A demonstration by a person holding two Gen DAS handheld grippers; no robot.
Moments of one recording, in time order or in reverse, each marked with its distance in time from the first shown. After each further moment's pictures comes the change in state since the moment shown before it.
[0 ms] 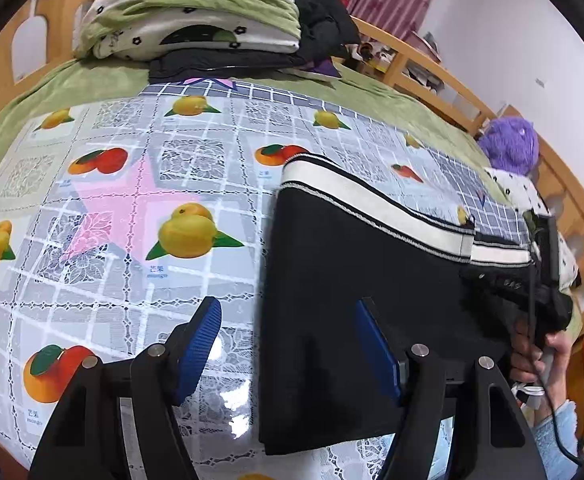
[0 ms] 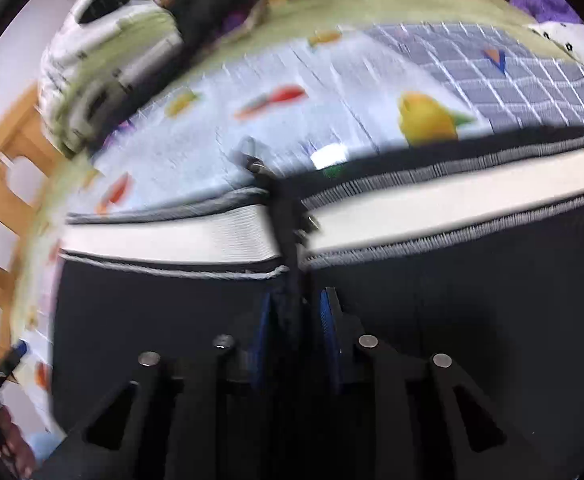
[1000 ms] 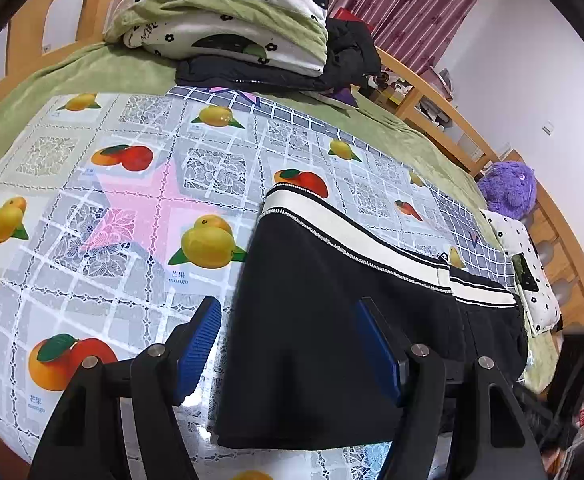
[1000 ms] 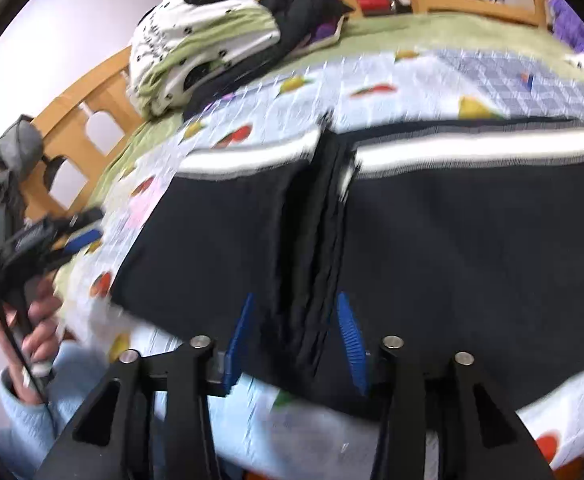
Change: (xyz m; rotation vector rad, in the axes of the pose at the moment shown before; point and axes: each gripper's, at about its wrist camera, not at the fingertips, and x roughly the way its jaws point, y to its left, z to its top) left arm -0.021 0.030 0.007 -0.148 -0.054 -0.050; right arm -0.087 0.063 -0.100 -0.151 -0.067 0.149
